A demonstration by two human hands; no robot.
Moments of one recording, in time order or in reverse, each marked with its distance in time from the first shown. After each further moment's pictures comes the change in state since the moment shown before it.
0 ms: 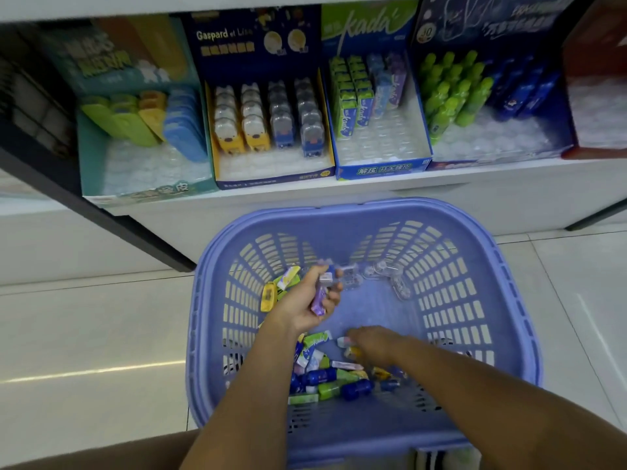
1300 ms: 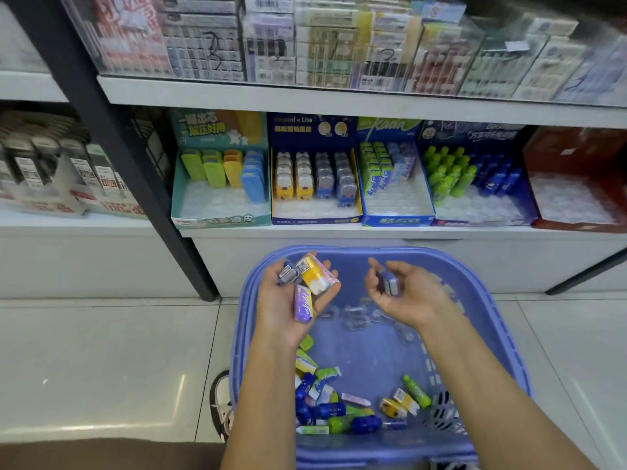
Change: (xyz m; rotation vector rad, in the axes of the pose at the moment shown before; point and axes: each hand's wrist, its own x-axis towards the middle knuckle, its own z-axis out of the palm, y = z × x) left_hand -0.133 0.034 0.022 -0.408 -0.247 0.427; right_hand -0.129 -0.093 -0.156 2.396 0.301 -0.098
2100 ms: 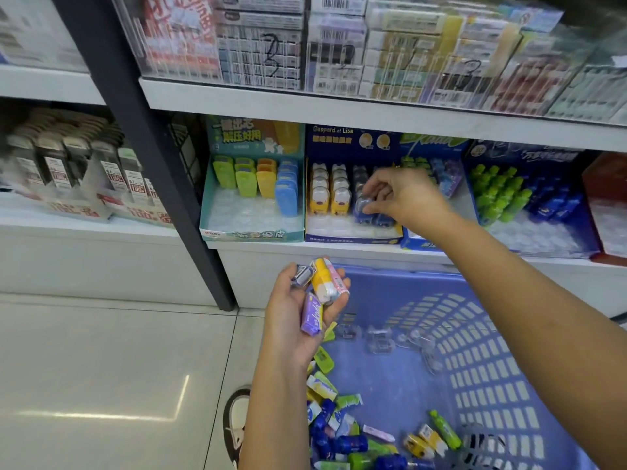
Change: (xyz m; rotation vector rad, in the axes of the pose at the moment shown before) left_hand -0.001 0.038 0.003 0.098 0.055 0.070; right_hand 0.057 -0.055 0.136 -1.926 -0.135 -1.090
